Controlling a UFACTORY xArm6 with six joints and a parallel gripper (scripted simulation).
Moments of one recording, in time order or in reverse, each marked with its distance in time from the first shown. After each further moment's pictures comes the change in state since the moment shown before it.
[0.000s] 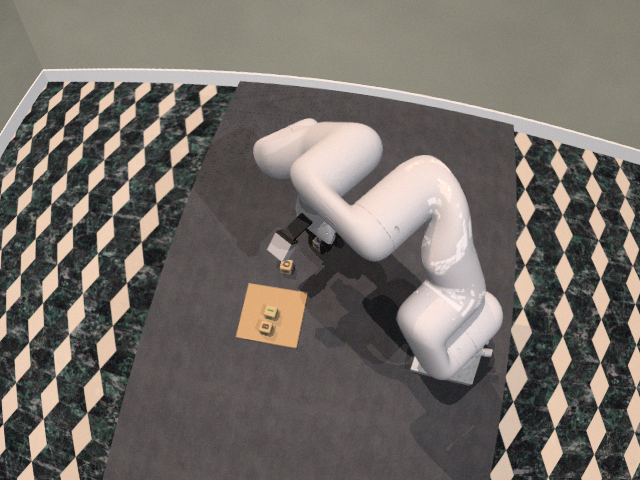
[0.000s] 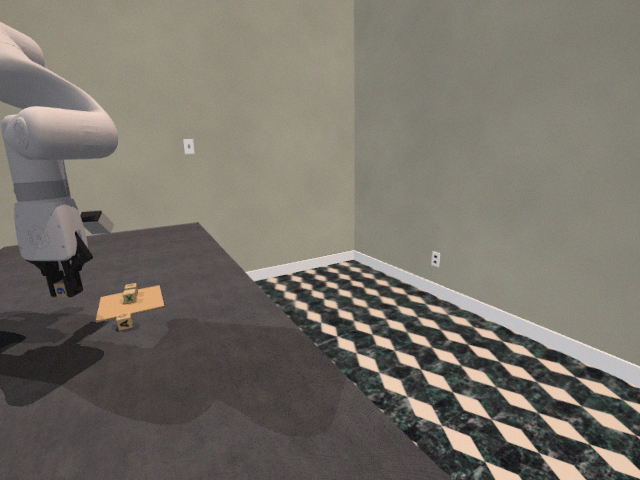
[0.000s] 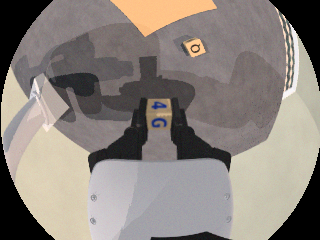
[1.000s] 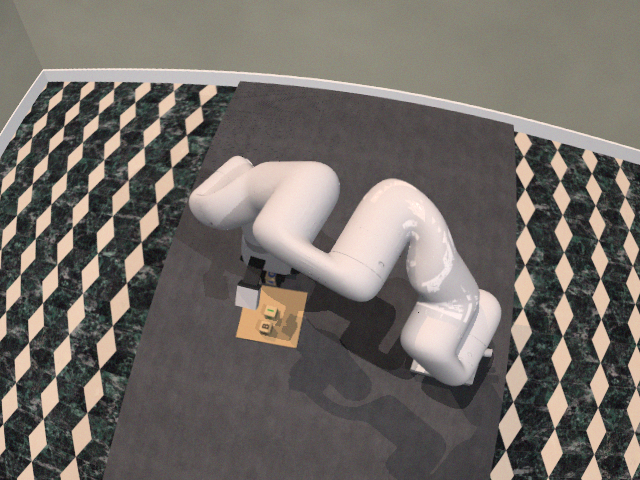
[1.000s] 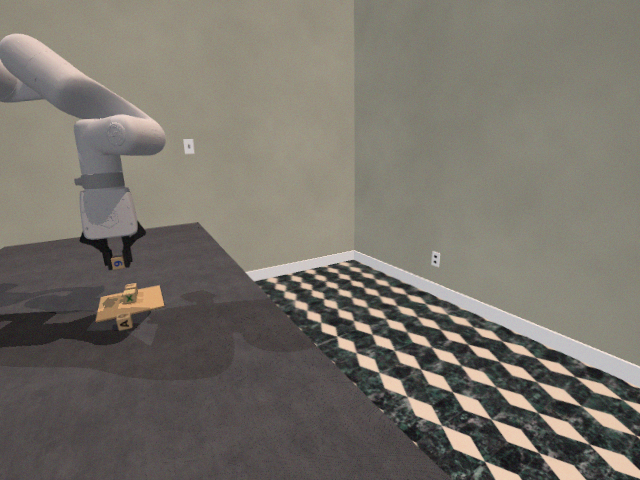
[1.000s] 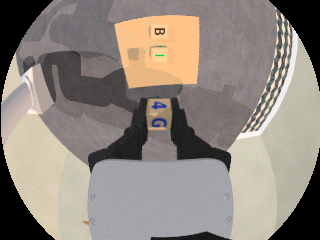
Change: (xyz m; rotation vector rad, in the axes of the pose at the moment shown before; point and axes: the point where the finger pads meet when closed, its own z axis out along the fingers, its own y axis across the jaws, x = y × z) arm 0.131 0.016 -0.005 -0.001 -0.001 -0.482
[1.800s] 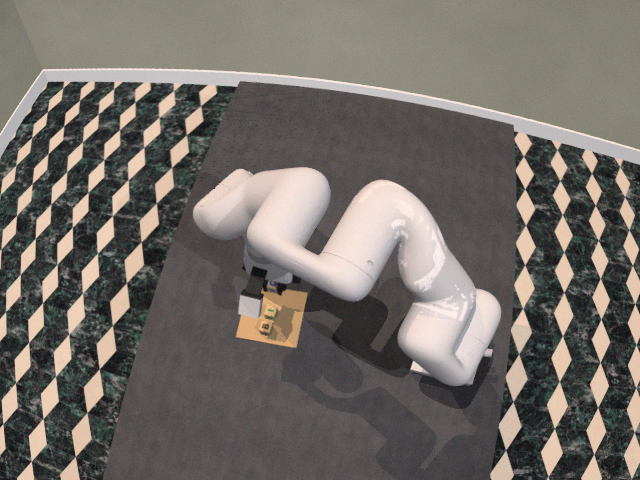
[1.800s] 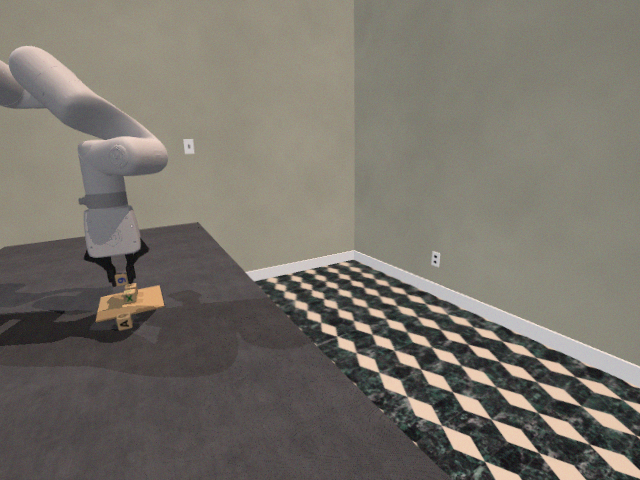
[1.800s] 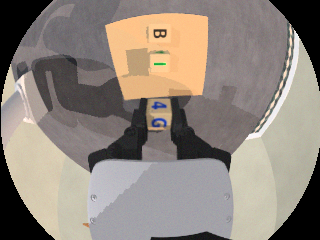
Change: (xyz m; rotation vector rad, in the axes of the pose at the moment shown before) arm 0.001 0.000 0.039 0.001 0.000 -0.003
